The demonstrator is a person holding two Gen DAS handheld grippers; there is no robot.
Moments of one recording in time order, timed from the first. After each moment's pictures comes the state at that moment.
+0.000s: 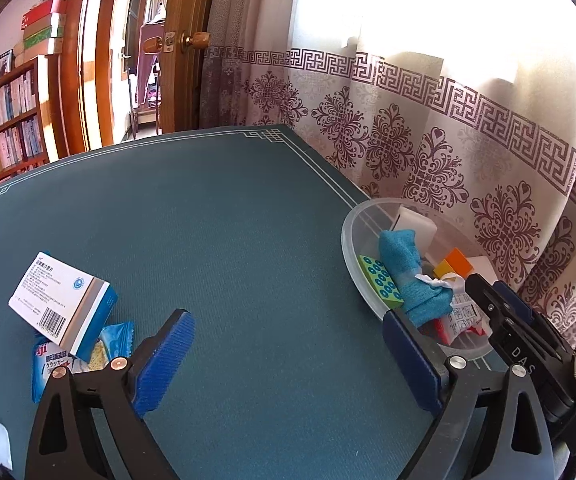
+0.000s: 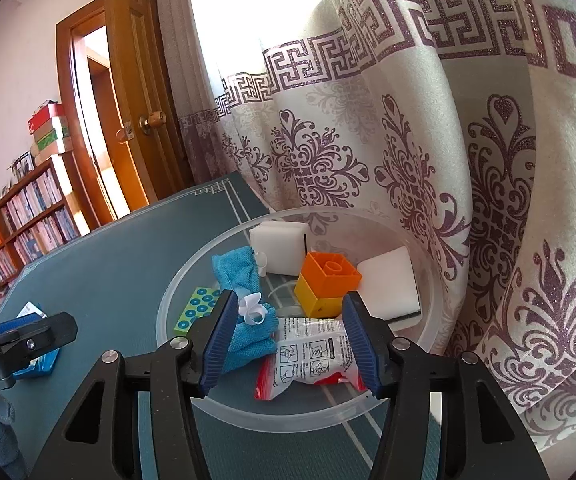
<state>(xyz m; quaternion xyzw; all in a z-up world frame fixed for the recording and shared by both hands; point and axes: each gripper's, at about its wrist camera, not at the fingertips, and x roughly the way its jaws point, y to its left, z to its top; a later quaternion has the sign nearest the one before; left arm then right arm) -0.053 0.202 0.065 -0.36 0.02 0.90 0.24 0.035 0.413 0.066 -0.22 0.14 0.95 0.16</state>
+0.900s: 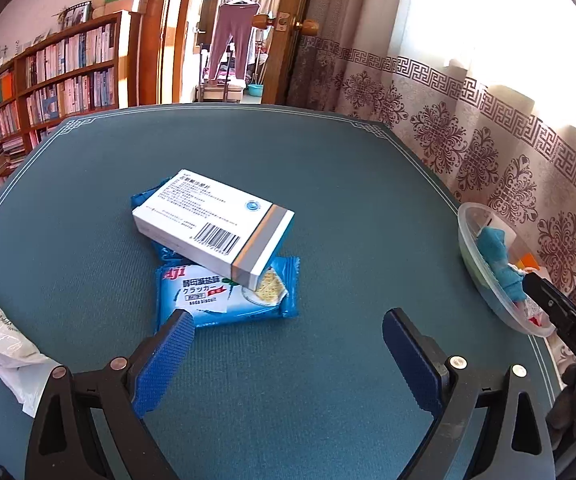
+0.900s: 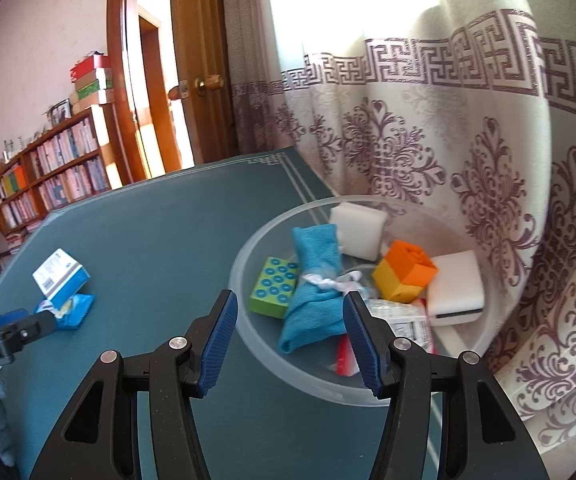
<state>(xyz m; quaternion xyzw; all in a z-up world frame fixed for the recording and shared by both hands) -0.053 0.090 0.035 -0.38 -0.04 0.91 0.14 0.019 0.356 0.079 -0.28 0.09 0.96 0.05</state>
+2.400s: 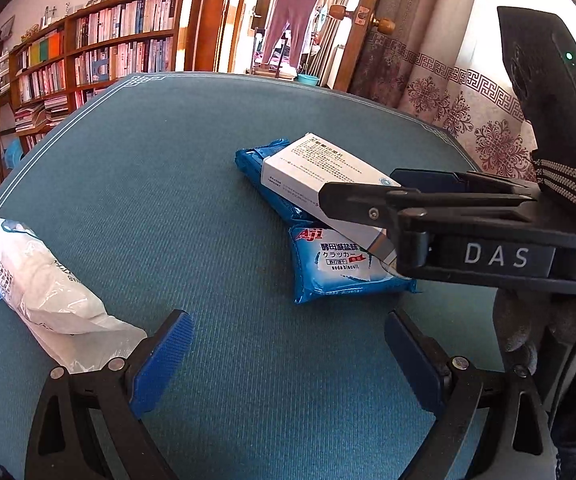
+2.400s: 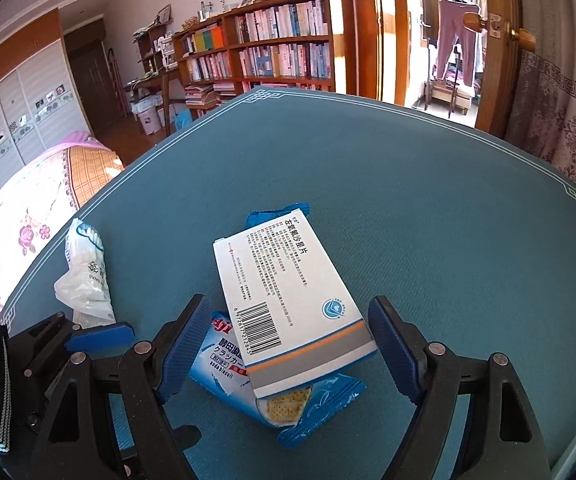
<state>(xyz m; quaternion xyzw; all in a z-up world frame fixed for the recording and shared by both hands) -0.052 0.026 0.010 -0.41 -0.08 0.91 0.07 -0.139 0.126 0.067 -0.39 -0.10 0.86 -0.31</state>
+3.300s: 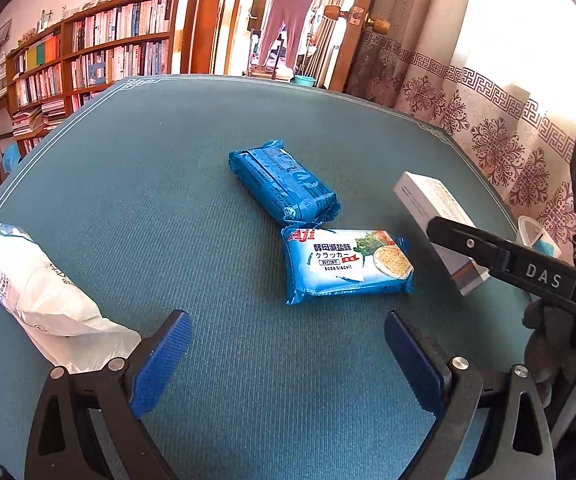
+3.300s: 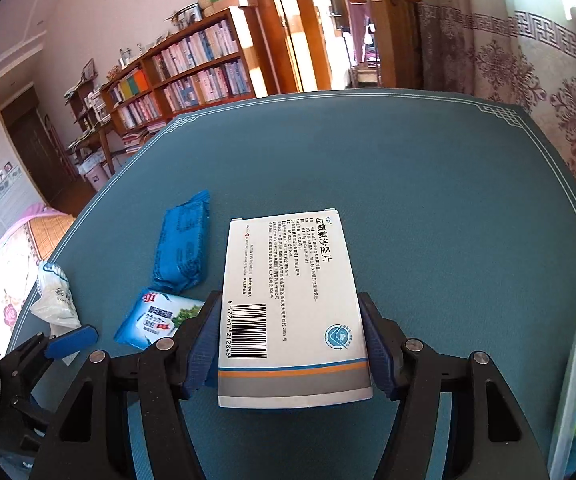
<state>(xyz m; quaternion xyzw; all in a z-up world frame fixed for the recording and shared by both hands) -0.052 0.031 0.009 -0.40 -0.07 0.91 0.08 -0.108 0.217 0.050 -0.39 0.04 0.90 -0.18</state>
